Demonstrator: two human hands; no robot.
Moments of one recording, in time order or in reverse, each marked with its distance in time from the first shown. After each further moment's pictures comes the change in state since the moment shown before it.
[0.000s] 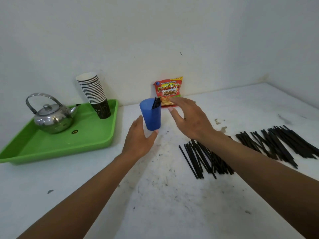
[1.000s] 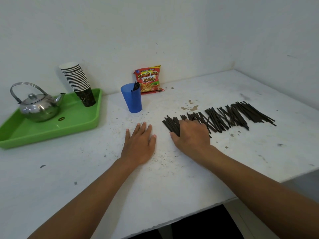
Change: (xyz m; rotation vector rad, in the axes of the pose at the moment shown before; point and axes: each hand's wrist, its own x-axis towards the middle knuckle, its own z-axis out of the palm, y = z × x) left_hand -0.101 0.021 0.043 0.429 -0.245 0.205; right_hand -0.146 -0.013 -0.035 -0.611 -0.153 0.299
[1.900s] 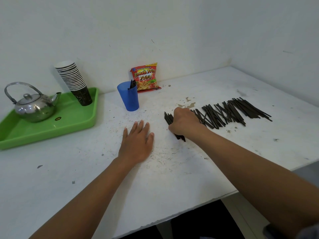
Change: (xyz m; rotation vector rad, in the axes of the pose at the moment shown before) left_hand 0.001 -0.001 0.003 0.017 0.011 -0.005; right_hand 0.049 -0.007 -0.016 0.183 -0.309 0.127
